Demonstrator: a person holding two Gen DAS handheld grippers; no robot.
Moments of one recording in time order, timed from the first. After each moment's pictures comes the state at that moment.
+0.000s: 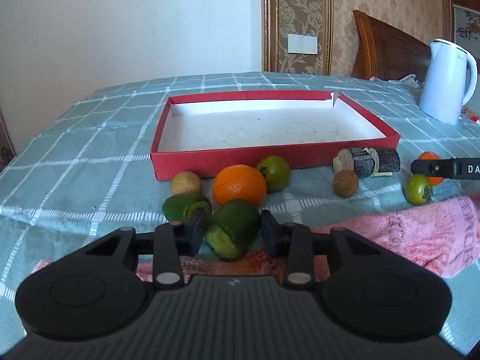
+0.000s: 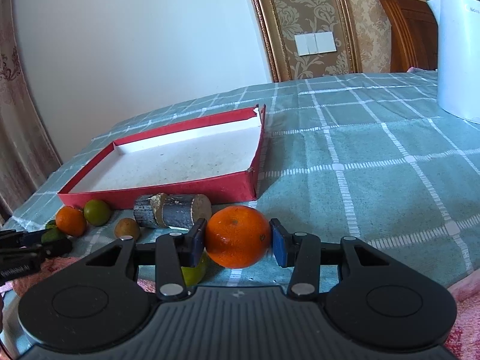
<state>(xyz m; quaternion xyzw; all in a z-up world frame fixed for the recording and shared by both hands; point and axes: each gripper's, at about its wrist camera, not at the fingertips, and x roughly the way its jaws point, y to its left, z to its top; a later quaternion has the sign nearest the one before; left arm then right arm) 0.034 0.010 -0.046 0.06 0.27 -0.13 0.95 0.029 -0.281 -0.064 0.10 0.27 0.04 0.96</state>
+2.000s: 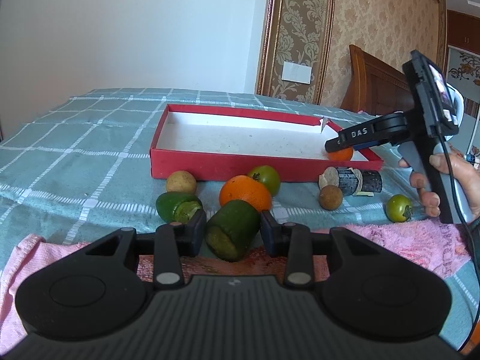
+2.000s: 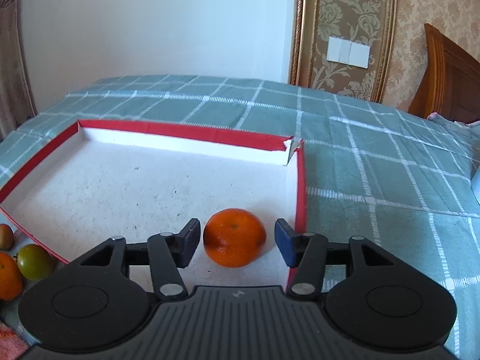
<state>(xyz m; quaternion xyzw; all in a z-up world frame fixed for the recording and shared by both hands) 0.021 0.028 -0.053 -0.02 0.24 -0.16 0.96 0.164 -0.232 -0.047 -0.04 0.31 0.02 0.95</state>
